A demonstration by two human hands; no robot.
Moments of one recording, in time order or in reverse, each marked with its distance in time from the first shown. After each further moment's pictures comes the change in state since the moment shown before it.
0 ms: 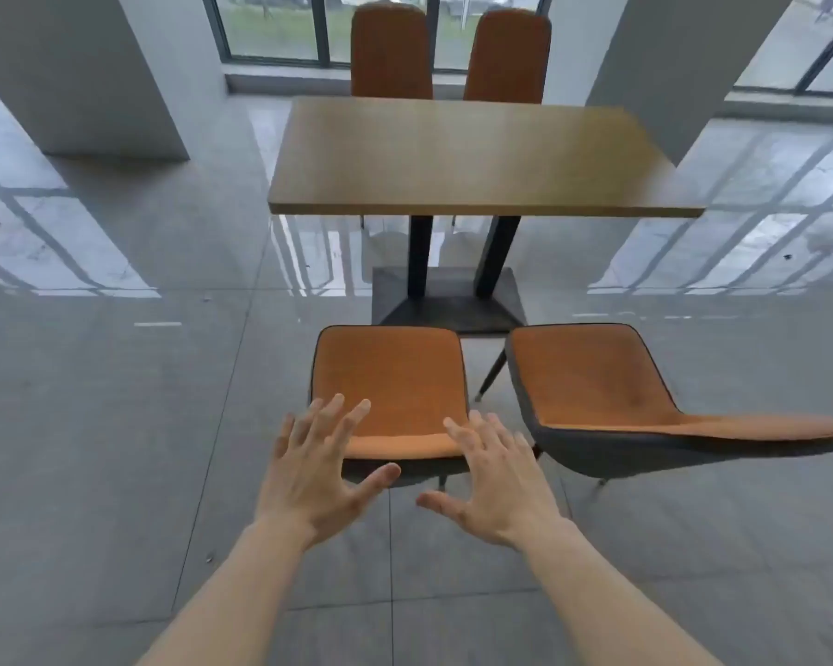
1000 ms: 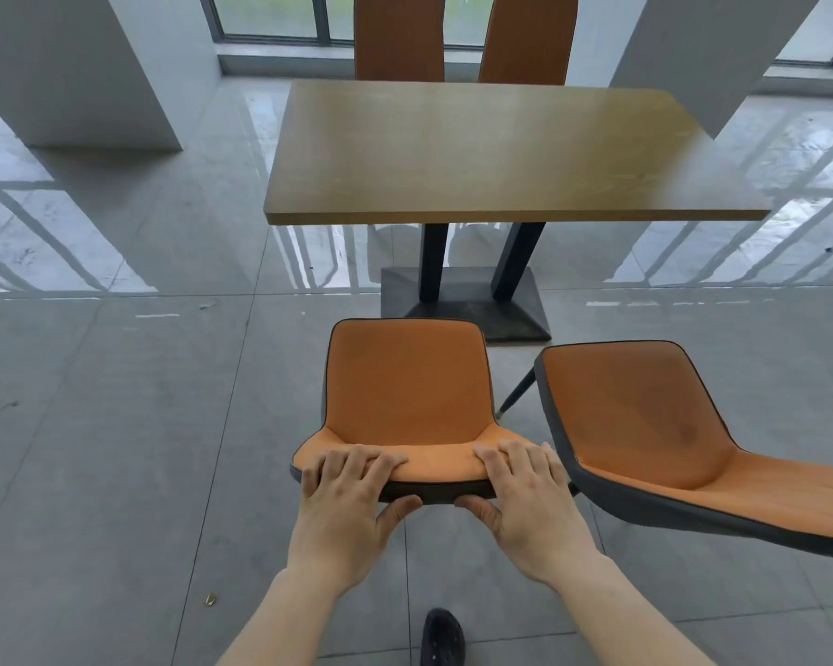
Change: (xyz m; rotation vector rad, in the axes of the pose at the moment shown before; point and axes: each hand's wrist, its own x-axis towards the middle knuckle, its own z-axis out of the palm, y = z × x) left_hand 0.102 -0.034 0.037 -0.028 0.014 0.073; right_hand 0.117 0.019 0.014 -0.059 0.147 -0.032
